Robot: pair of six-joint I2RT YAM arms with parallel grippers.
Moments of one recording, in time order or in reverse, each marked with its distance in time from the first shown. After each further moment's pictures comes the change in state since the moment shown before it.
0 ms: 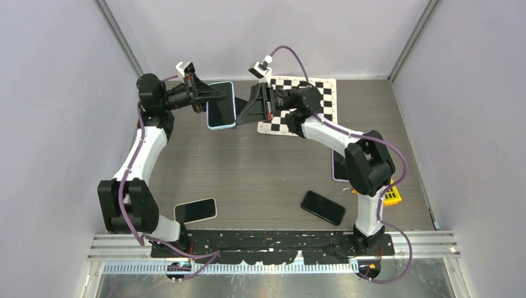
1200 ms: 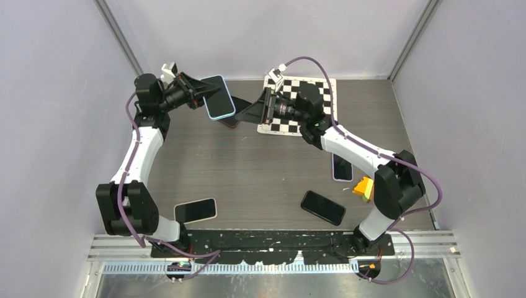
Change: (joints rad) left arm 0.046 -0.018 0.014 -0.242 -0.307 0.246; right arm 0.006 -0.292 -0.210 -0.850 0.462 -0.717
